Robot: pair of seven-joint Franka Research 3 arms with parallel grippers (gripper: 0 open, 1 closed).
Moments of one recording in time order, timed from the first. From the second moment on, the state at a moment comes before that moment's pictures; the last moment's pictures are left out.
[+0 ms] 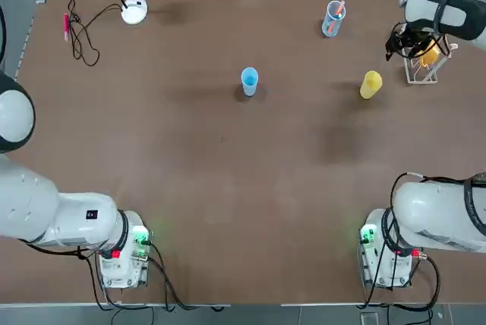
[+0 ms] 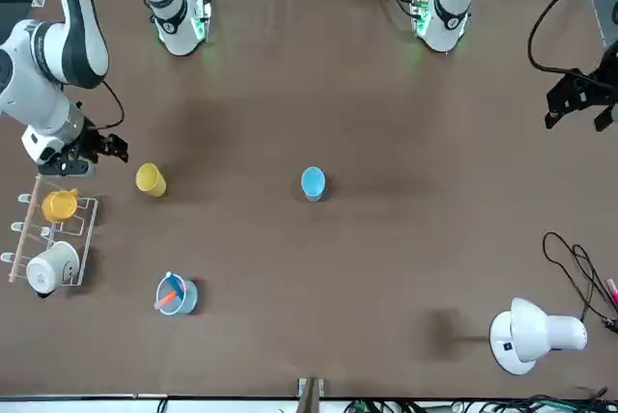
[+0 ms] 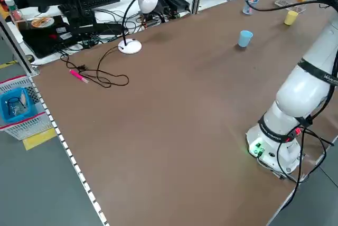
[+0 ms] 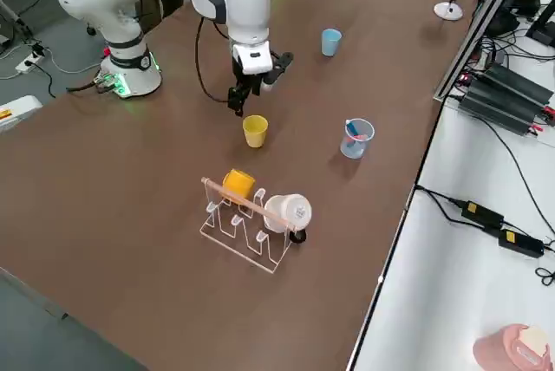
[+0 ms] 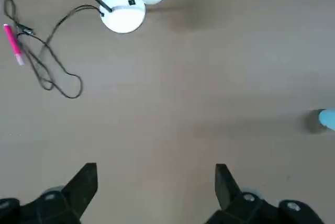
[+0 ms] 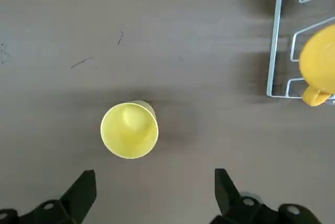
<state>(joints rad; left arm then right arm) 0.01 0.03 -0.06 -1.44 -0.01 1.56 0.03 -0.28 -0.04 0.14 -2.29 0.00 2.21 -0.15</state>
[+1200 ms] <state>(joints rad) 0.01 0.03 -0.07 -1.44 -0.02 1.56 0.03 -0.27 0.11 0.13 -2.37 -0.07 2.48 -0.15</state>
